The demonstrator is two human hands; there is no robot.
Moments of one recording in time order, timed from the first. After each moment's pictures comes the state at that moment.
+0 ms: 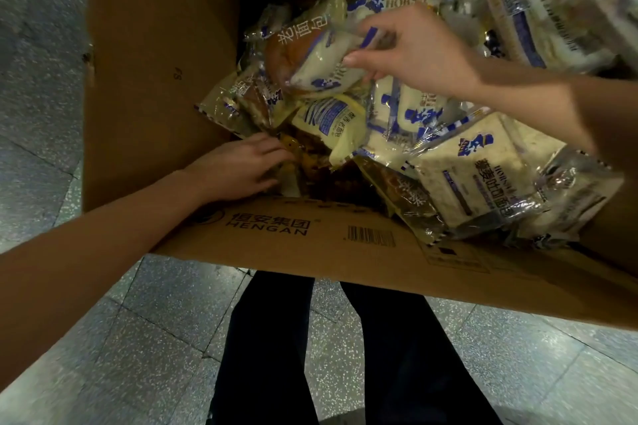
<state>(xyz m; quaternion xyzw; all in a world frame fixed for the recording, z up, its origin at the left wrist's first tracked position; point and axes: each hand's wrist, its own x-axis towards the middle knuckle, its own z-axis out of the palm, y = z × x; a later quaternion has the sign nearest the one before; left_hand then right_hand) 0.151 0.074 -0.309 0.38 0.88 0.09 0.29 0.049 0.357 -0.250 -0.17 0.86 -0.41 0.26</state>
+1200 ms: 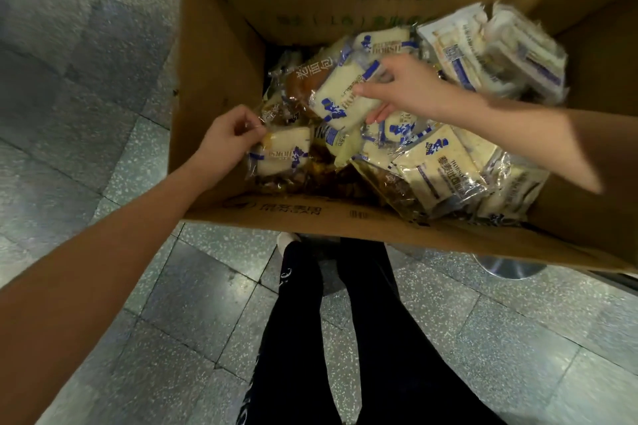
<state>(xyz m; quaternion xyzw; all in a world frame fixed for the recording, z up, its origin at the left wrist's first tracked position) 0.146 0.077 -0.207 -0.12 0.84 0.46 0.24 0.076 0.362 -0.198 -0.02 0.79 -0.50 0.36</state>
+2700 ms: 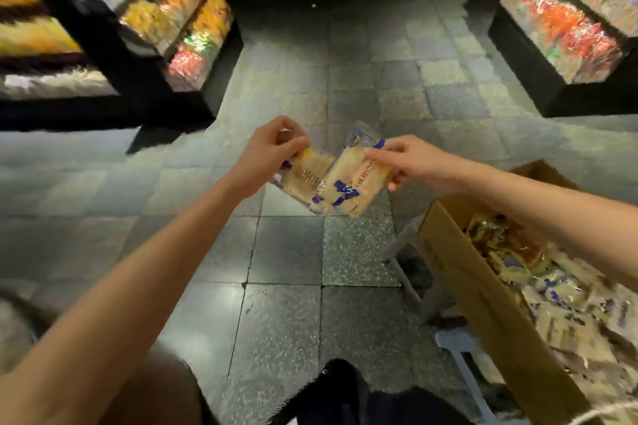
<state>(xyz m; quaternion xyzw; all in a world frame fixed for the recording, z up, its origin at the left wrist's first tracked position) 0.641 0.021 0.181 -0.39 0.73 0.50 -0.26 0.415 0.138 0.175 -0.48 0.63 -0.35 0.50</state>
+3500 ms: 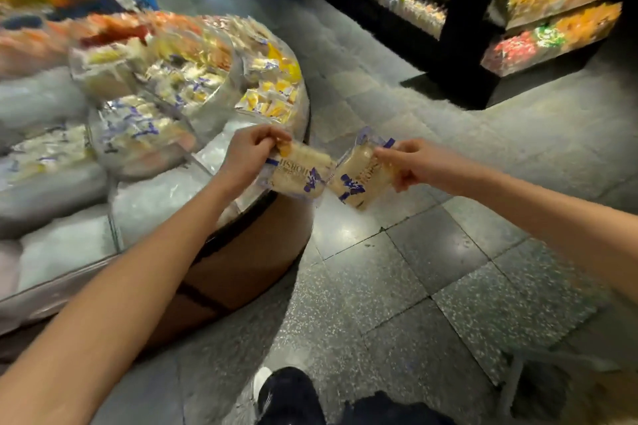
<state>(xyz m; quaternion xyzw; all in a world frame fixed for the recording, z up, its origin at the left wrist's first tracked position) 1.002 0.338 0.164 -0.72 0.40 0.23 -0.52 0.754 0.190 0.189 -0.75 0.33 -0.06 0.57</state>
